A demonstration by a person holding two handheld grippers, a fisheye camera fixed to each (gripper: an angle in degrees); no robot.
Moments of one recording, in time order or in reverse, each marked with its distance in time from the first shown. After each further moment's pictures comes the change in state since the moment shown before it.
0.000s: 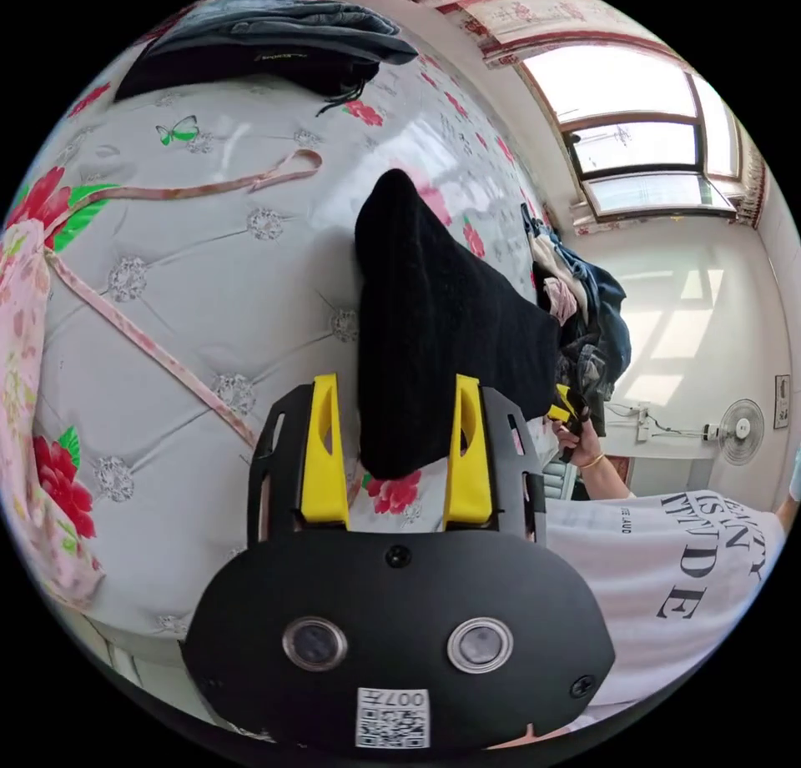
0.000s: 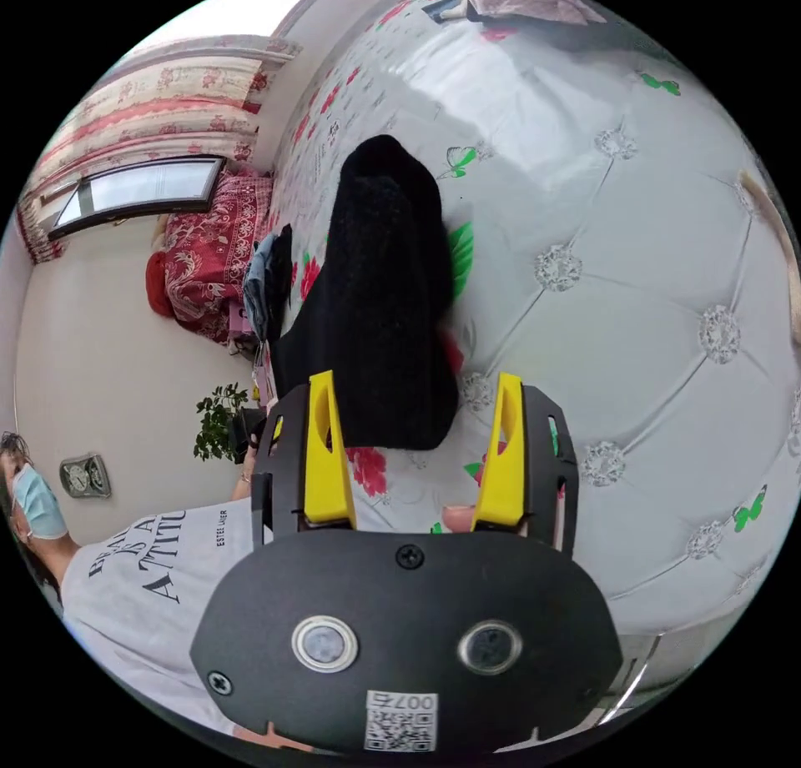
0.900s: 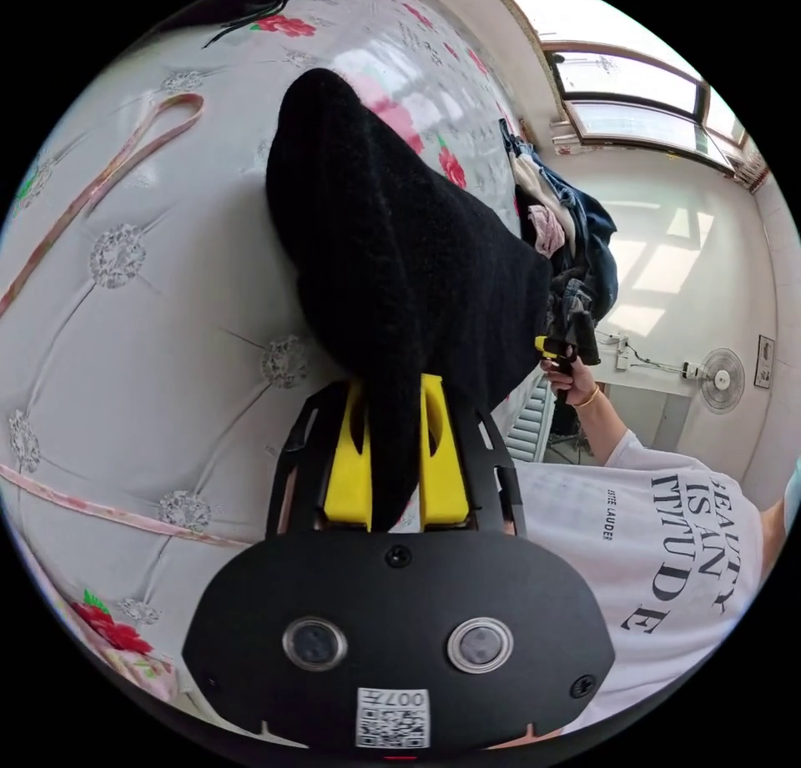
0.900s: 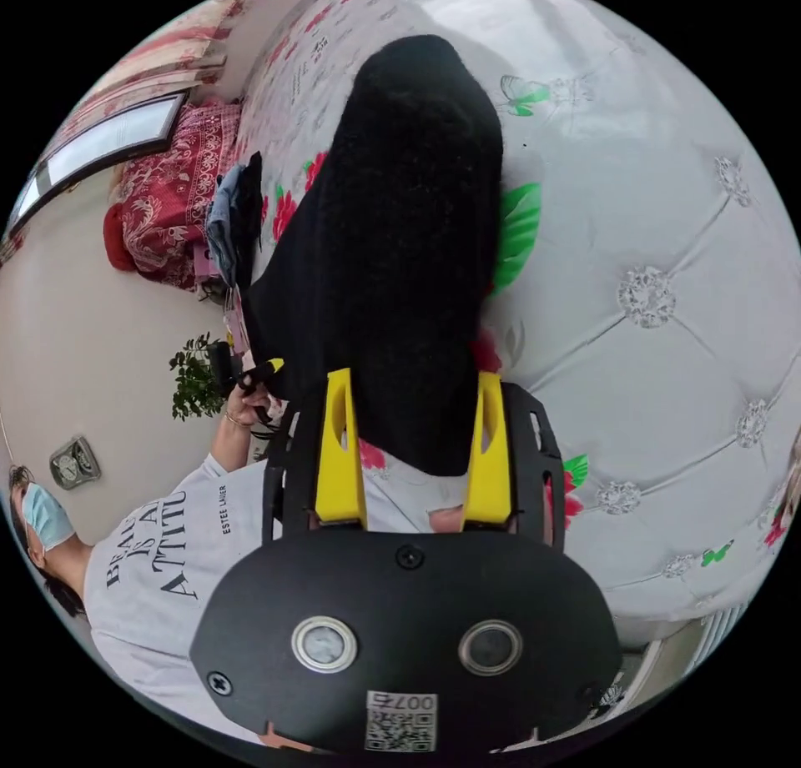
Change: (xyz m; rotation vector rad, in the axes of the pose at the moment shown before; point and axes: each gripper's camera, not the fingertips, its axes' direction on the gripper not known) left arm -0.004 -0.075 0.086 -0.232 0.104 0.093; right arm -0.053 -0.083 0.058 -0.258 0.122 -0.013
